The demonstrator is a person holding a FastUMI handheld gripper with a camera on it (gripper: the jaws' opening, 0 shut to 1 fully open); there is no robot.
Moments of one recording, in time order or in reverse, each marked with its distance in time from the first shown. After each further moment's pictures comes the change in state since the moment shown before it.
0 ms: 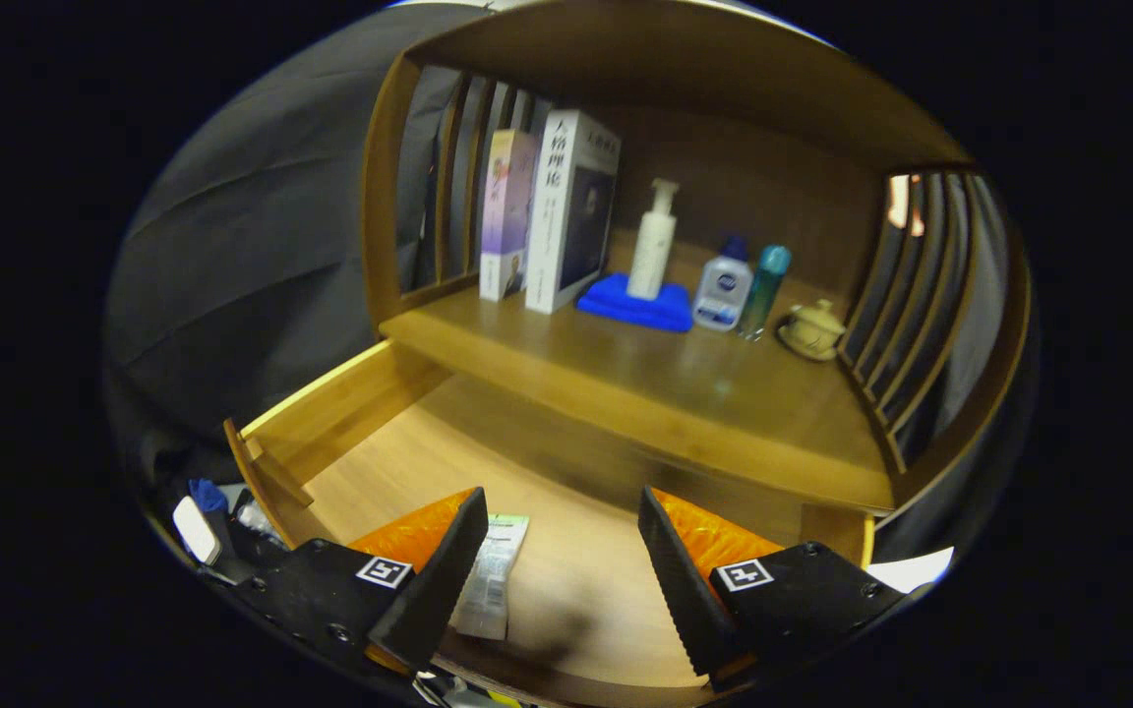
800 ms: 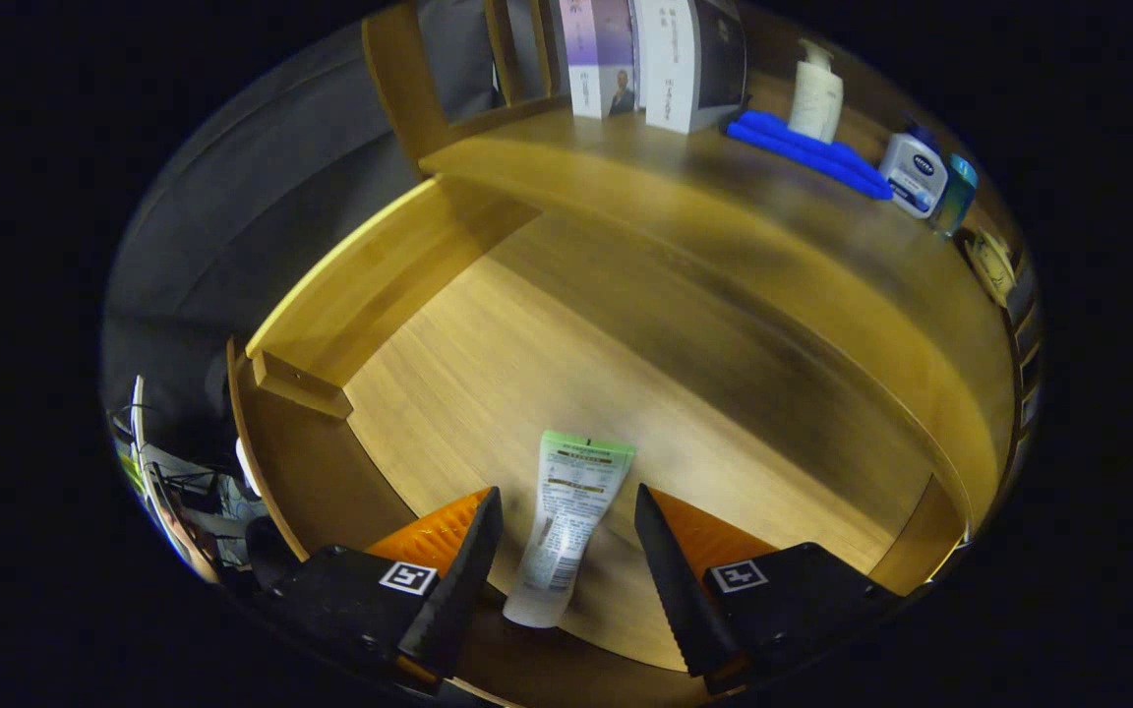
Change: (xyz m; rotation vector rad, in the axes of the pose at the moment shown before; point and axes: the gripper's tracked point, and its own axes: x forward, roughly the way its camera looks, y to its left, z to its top) arm 0.054 0.046 -0.066 -0.094 0.521 0.270
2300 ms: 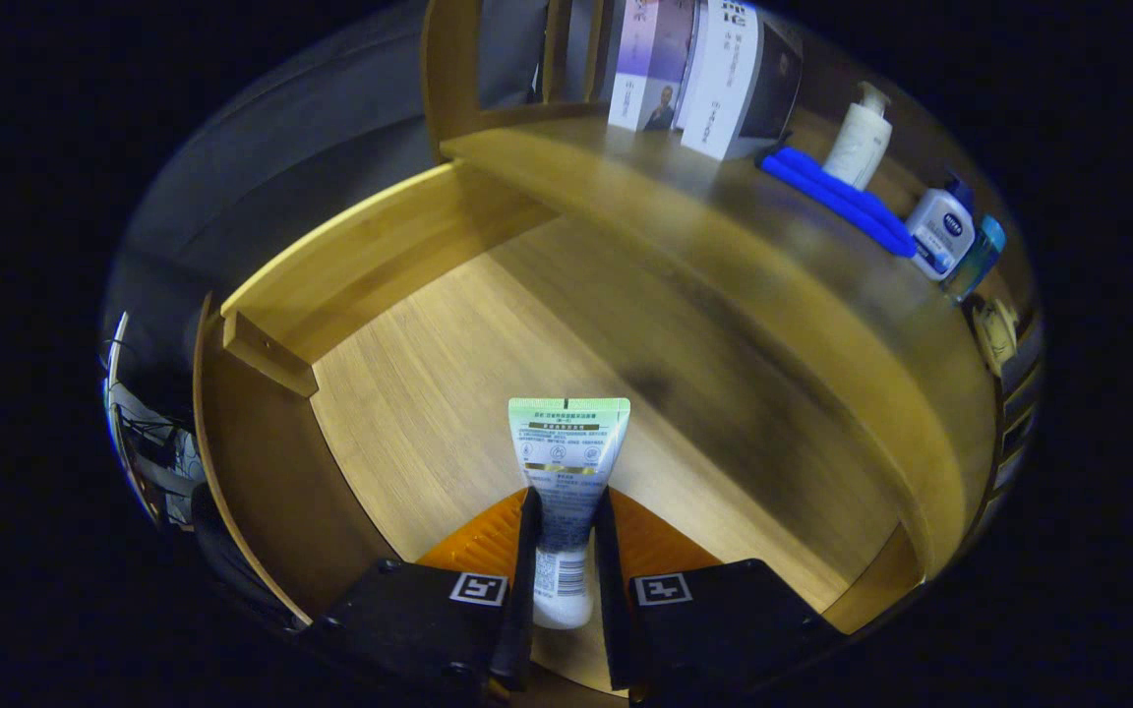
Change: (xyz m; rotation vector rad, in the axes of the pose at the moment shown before) arm 0.002 -0.018 0.022 -0.136 -0.122 -0.085
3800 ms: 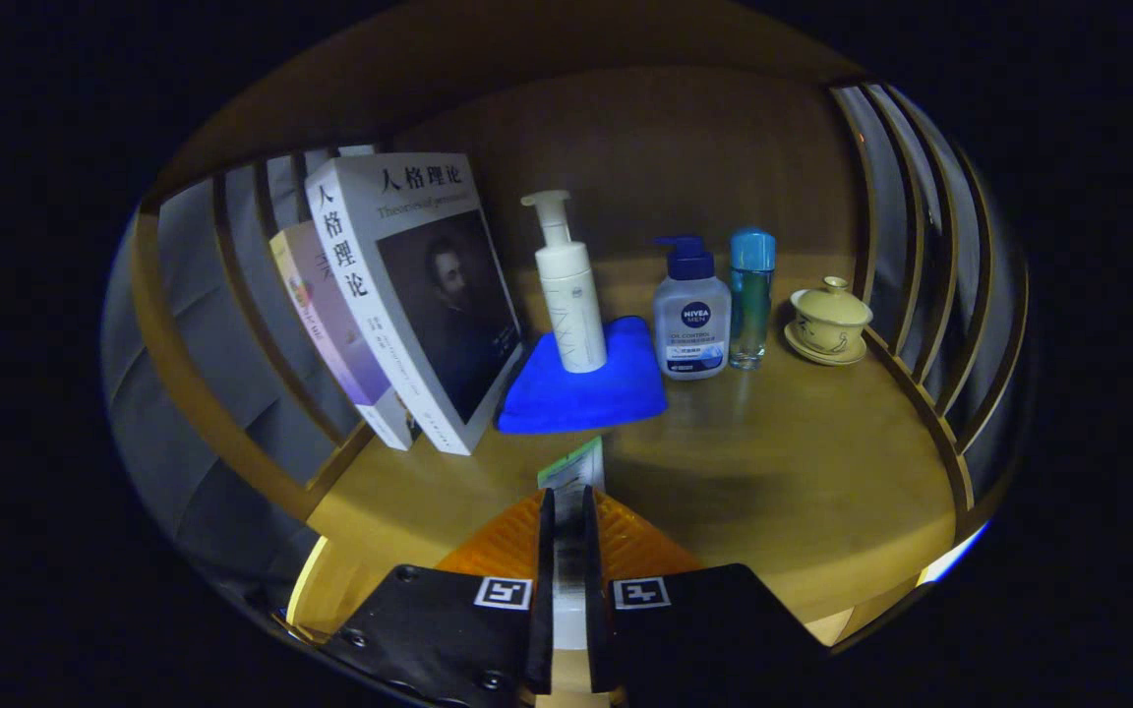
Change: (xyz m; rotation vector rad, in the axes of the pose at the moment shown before) arm -0.063 -0.146 0.132 0.625 -0.495 -0.235
